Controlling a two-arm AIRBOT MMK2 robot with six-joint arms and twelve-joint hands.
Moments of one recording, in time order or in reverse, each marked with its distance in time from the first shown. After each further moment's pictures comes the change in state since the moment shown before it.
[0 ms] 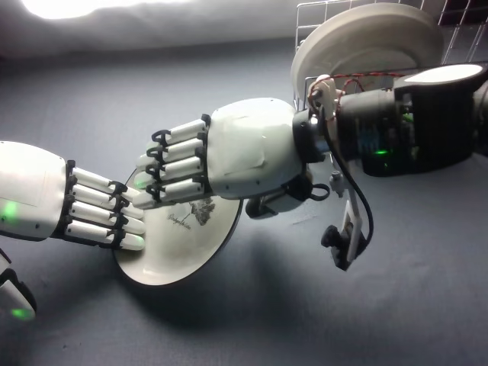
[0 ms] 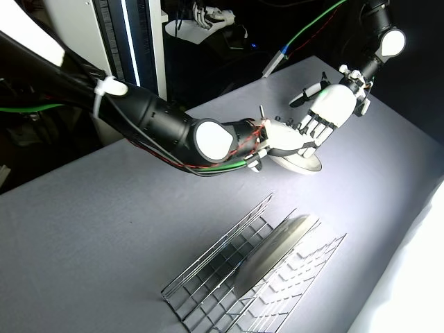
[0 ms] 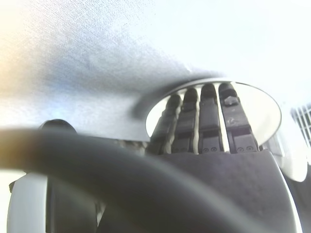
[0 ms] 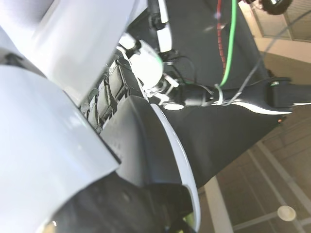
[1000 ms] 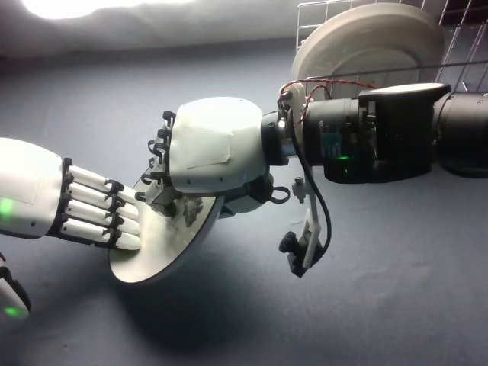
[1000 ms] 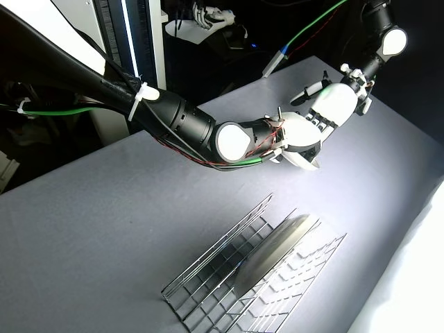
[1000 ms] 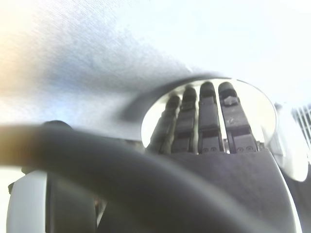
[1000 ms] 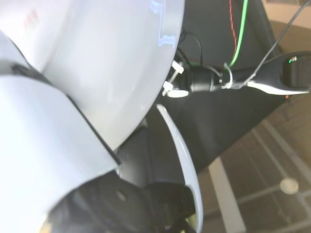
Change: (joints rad) left arm -0.040 0.025 -0.020 0.021 -0.014 -0.010; right arm -0.008 -0.071 0.039 0.184 -0.032 -0.076
